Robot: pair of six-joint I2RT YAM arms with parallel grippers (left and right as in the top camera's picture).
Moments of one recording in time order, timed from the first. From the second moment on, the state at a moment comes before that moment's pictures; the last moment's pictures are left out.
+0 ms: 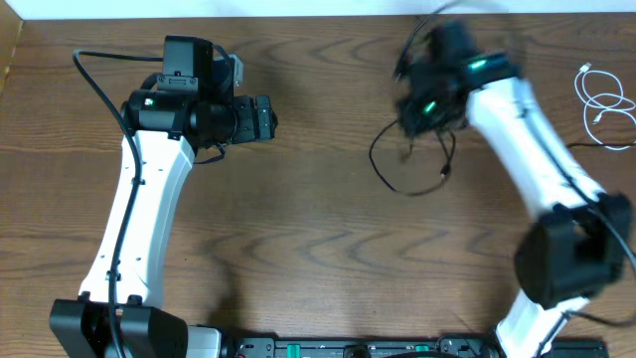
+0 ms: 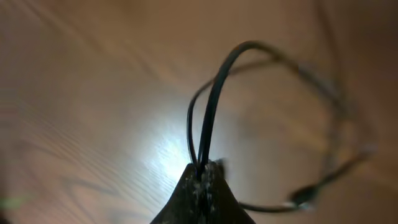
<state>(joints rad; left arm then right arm) -0.09 1.57 1.50 -1.02 0.25 -0.20 0.26 1.91 1.71 -1.03 -0.31 -0.07</state>
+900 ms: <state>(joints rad) -0.09 1.57 1.50 -1.02 0.25 -0.20 -0.59 1.79 2.32 -0.65 -0.39 0.23</state>
